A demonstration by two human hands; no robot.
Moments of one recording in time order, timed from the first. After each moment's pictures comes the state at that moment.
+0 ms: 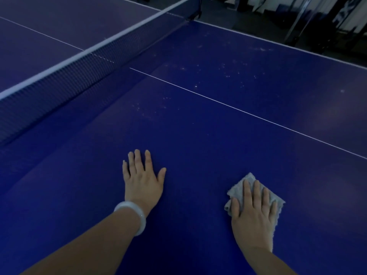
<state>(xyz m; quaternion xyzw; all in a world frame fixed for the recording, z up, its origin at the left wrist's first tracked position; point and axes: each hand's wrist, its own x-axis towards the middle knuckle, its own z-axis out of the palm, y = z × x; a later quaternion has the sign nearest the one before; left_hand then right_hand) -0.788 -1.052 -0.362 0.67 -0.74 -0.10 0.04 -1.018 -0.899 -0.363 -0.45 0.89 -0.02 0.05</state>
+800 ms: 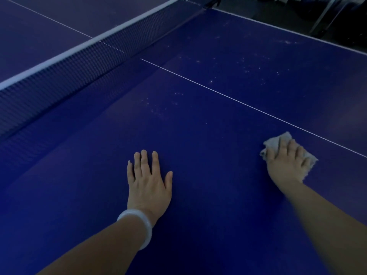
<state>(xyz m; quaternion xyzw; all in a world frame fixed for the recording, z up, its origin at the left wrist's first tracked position) -0.790 -1.053 -0.373 0.68 -0.73 -0.07 0.04 -1.146 -1.058 -0.363 -0.39 0.92 -0.02 0.07</state>
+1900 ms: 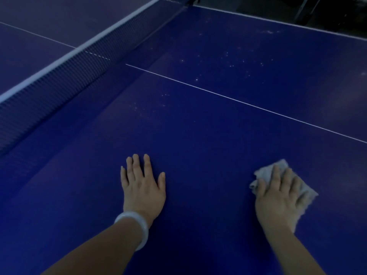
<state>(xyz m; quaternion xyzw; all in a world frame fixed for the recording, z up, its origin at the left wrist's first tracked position) -0.793 -1.050 -0.360 0.68 -0.73 -0.09 0.02 -1.067 -0.943 -0.356 -0.35 0.93 -0.02 0.06</state>
